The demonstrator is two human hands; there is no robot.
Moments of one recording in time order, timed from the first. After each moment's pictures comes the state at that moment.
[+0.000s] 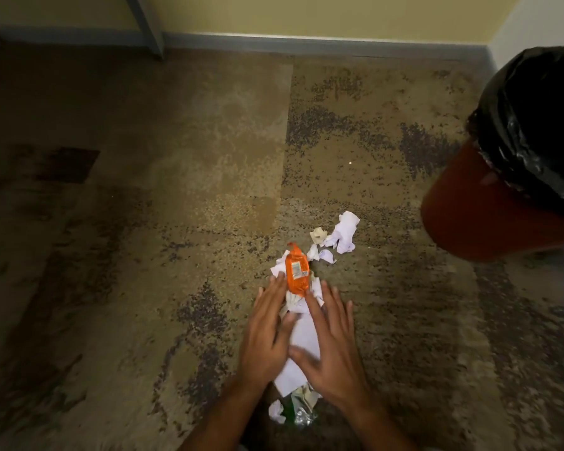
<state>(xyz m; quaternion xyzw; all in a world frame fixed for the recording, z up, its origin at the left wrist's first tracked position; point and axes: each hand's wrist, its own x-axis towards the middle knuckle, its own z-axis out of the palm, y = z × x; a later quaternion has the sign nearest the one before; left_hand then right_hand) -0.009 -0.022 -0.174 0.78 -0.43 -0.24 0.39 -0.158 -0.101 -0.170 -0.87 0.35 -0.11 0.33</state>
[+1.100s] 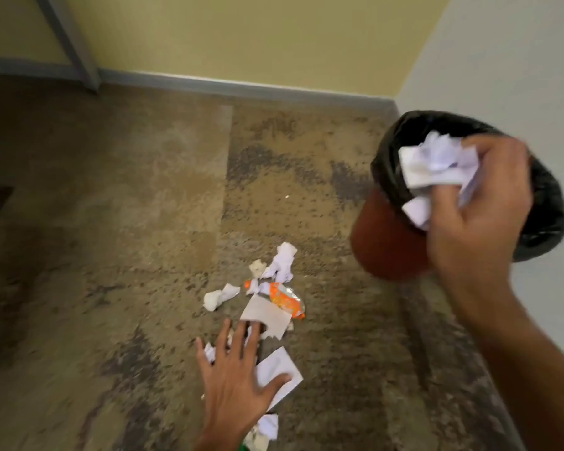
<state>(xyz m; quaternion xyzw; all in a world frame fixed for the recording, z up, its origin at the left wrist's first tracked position) -0.054 -0.049 -0.179 0.84 -0.52 -0.10 0.11 -0.191 -0.292 0.122 -0.77 0.42 -0.48 0.10</state>
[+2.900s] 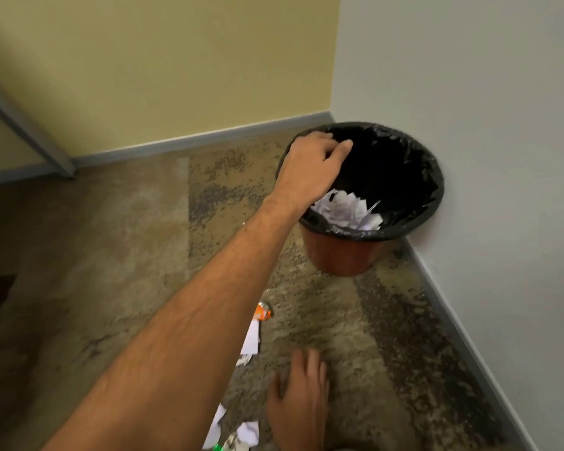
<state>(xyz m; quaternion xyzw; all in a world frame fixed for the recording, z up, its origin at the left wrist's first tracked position) -0.128 -0.387 0.130 0.67 -0.64 -0.14 0.35 -0.236 -0.115 -0.098 -0.65 0.64 -0.10 0.40</state>
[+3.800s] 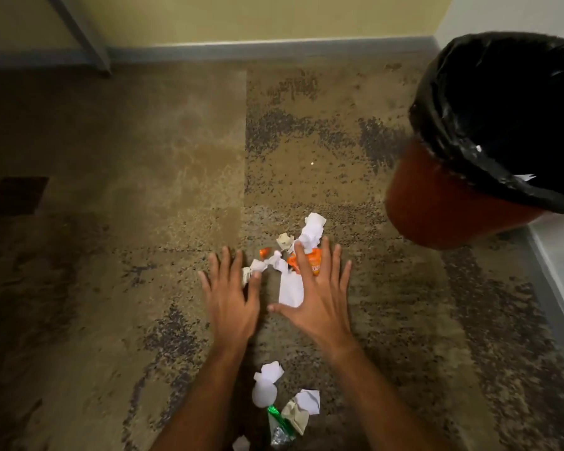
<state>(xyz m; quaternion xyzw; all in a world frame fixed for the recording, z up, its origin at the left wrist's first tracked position) 0.038 -0.093 -0.192 0.87 -0.40 -0.11 0.26 -0.122 -0.191 -0.173 -0.86 0.47 -0.06 0.18</state>
